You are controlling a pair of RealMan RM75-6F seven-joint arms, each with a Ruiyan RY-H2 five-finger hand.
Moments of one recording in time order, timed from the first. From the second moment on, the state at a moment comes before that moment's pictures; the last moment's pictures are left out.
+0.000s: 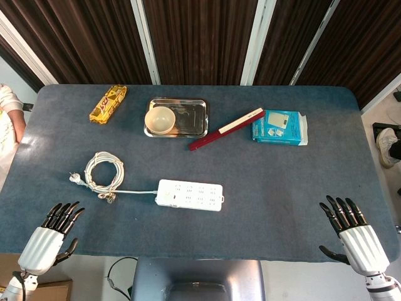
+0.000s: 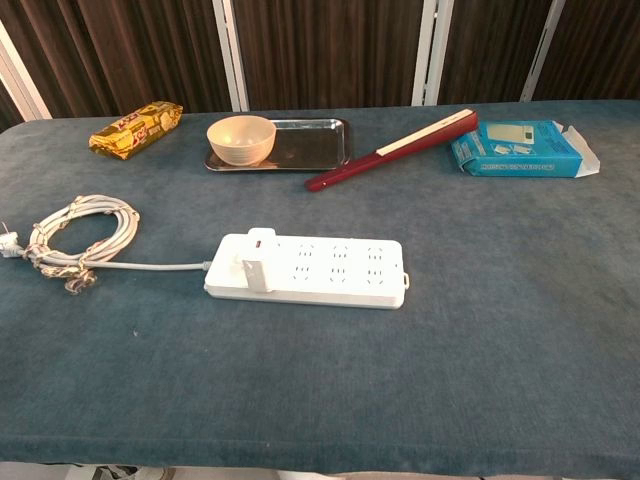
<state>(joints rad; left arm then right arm) -0.11 -1.21 0.10 -1.49 1.77 1.53 0.01 0.01 -1.15 -0.07 -1.50 -1.79 1.60 -0.12</state>
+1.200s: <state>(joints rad) -0.47 -2.02 -0.18 -1.18 1.64 1.19 0.49 0.11 -1.16 0.00 -1.57 -1.66 1.44 -0.16</state>
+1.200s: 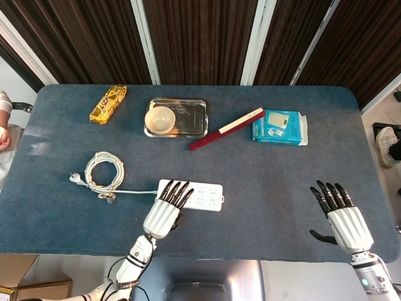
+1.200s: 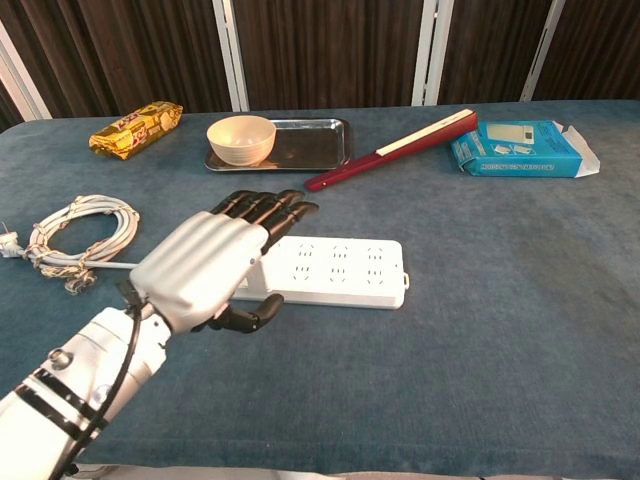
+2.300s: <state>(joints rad) -0.54 -2.07 -0.17 -1.06 1.49 1.20 0.49 0.11 -1.15 -0.03 -1.58 -1.67 1.44 -0.17</state>
